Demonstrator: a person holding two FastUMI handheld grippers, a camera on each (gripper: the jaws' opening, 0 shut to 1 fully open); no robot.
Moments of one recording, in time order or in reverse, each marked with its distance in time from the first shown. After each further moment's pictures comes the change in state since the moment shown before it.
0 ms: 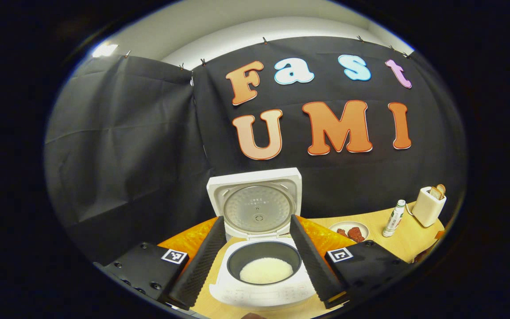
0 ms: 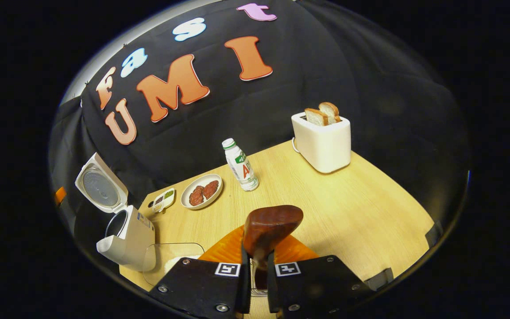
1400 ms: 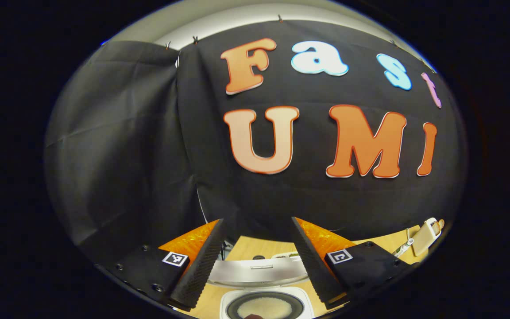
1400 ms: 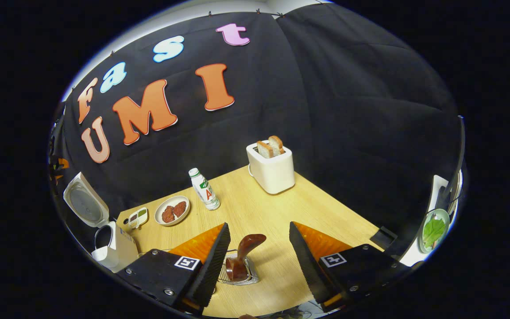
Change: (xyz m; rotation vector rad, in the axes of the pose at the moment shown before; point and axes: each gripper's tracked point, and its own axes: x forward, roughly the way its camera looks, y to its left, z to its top) left arm 0.237 0.008 0.082 -0.141 0.233 -0.083; right arm -0.114 -0.052 0.064 -0.003 -0.168 -0.281
